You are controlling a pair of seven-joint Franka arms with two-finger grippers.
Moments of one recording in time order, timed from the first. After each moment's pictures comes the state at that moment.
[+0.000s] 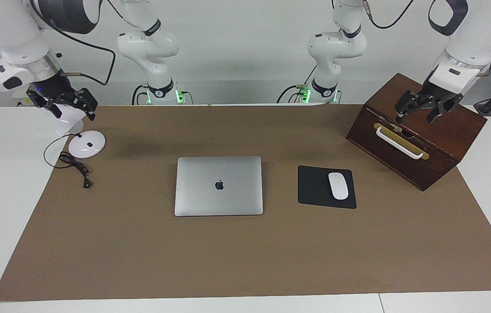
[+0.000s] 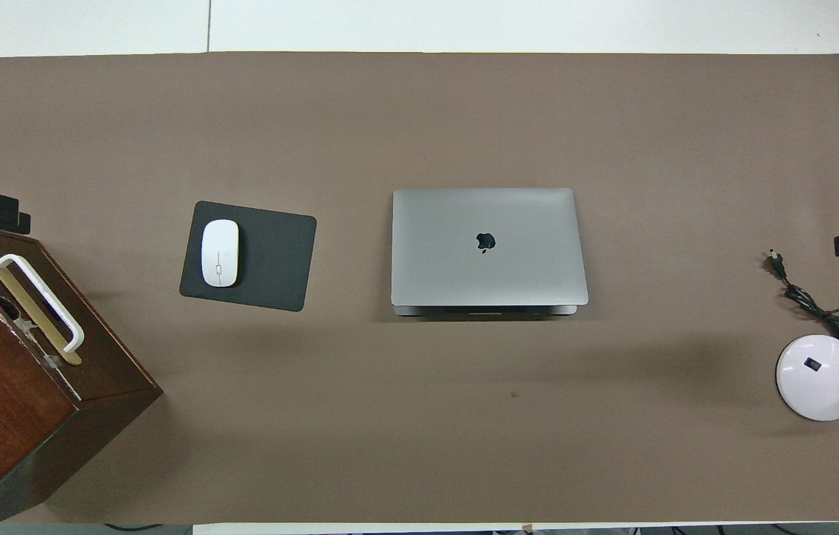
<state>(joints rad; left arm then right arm) -0.04 -0.01 0.06 -1.59 -0.02 1.60 0.06 0.04 -0.04 -0.17 -1.65 -0.05 1.55 -0.04</state>
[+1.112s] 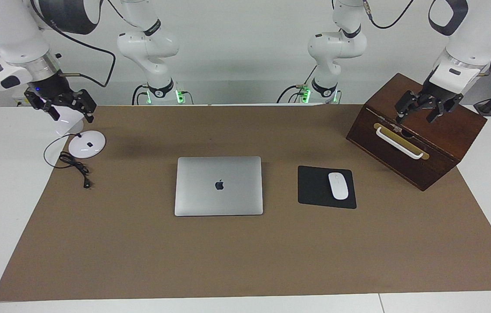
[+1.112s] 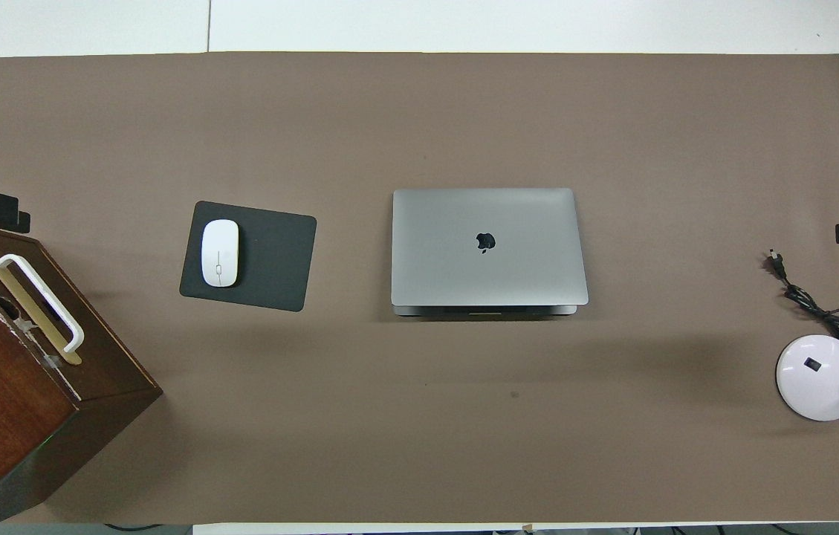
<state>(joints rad) -0.04 -0.01 0.06 -1.59 -0.02 1.61 0.05 0.04 -0.05 -0.17 -1.66 -0.05 1.62 -0.04</state>
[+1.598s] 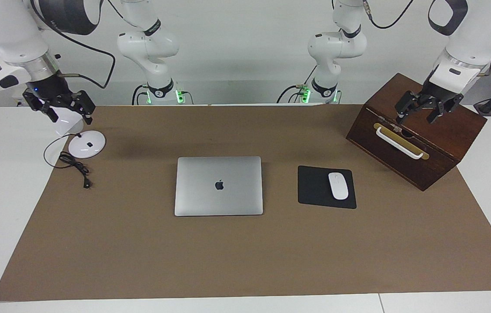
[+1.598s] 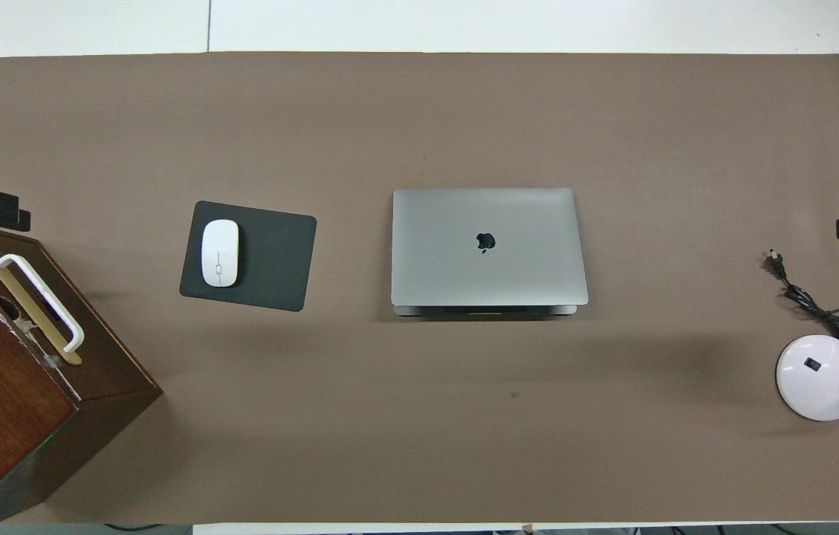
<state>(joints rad) -0.04 -0.01 0.06 -1.59 -0.02 1.61 0.05 0.04 -0.05 -0.17 -1.66 -0.05 1.63 -0.04</state>
